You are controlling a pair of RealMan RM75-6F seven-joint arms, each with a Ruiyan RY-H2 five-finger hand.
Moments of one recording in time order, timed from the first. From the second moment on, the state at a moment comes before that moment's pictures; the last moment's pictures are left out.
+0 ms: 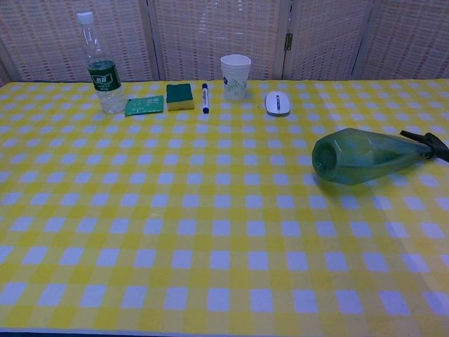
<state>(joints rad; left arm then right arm) -0.12 -1.14 -0.01 -1.57 1.59 1.50 0.06 0.03 -1.08 0.02 -1.68 -1.56 1.53 -0.10</state>
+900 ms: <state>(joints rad) -0.14 -1.14 -0.01 -1.55 1.61 1.49 -0.03 0.23 -0.99 0.11 -1.67 -1.28 1.12 -0.23</state>
